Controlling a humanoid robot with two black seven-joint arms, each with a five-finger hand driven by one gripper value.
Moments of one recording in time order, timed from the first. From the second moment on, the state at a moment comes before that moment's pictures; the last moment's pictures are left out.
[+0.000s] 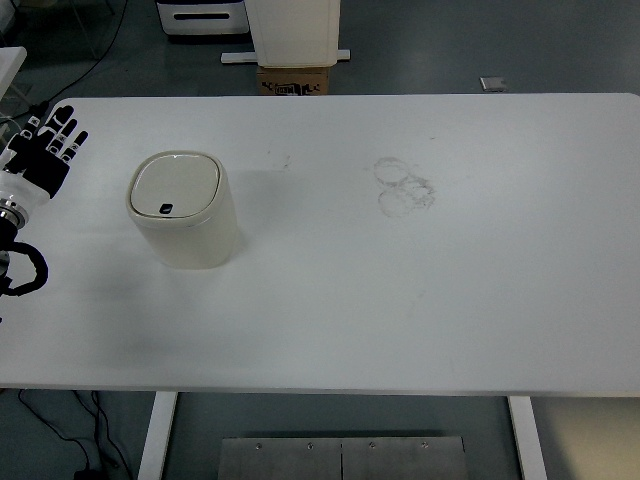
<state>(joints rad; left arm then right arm) -0.73 0.44 -0.81 -0.50 -0.24 -0.35 -0.17 0.02 0.00 0.28 0.14 -0.24 0.07 0.43</state>
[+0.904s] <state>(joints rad) -0.73 0.44 -0.81 -0.50 -0.26 -0.33 -0.18 0.02 0.00 0.28 0.14 -0.24 0.07 0.43</state>
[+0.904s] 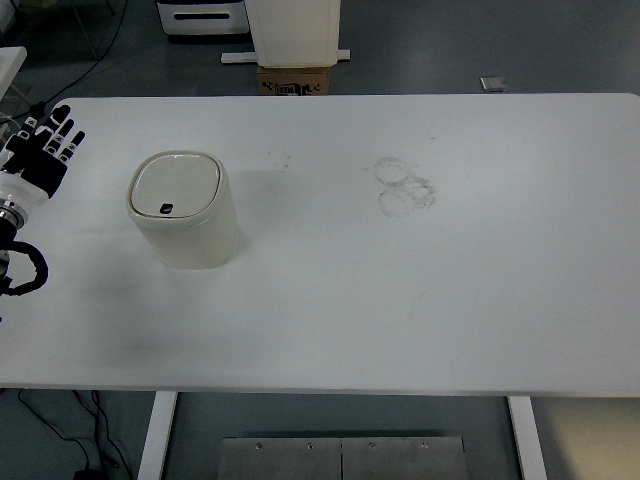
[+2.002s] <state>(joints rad) -0.73 0.46 -0.81 -0.54 -0.24 -0.30 -0.17 0.02 0.00 0.28 0.14 -0.24 0.07 0.43</state>
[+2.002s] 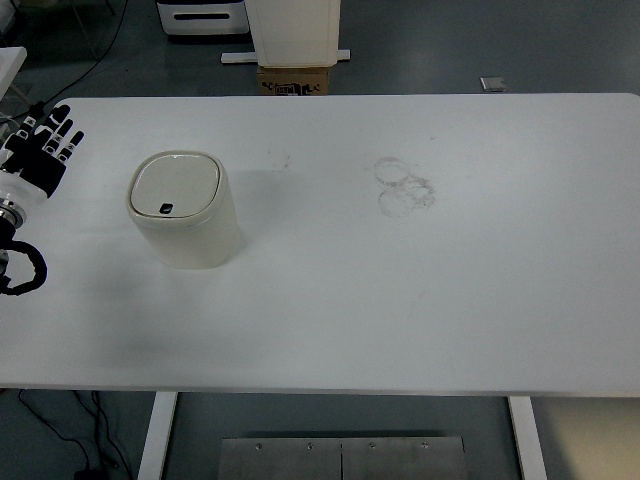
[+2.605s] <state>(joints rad) -0.79 0.83 -0.80 -0.95 0.27 -0.23 0.07 0.02 0.00 0.28 0.14 -0.24 0.07 0.43</state>
